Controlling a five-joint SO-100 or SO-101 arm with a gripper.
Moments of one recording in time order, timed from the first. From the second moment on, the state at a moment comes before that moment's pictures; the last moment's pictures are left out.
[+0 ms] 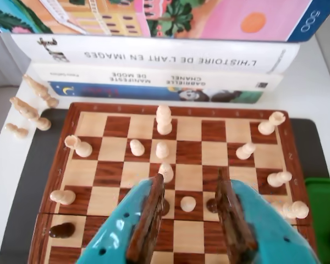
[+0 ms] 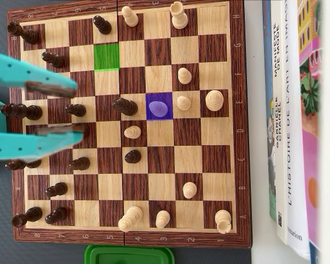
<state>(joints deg) -3.0 143.6 120.0 54.2 91.7</state>
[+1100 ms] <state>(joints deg) -5.5 95.7 83.2 77.3 102.7</state>
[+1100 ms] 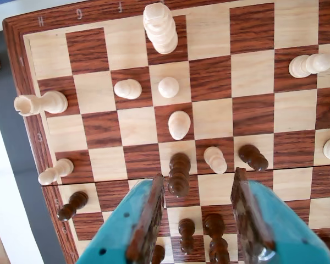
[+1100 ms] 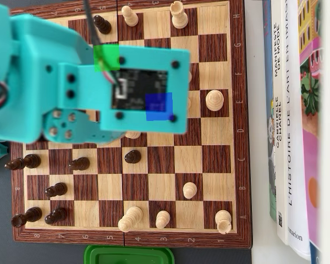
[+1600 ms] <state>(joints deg) -7.5 87.3 81.9 77.3 102.7</state>
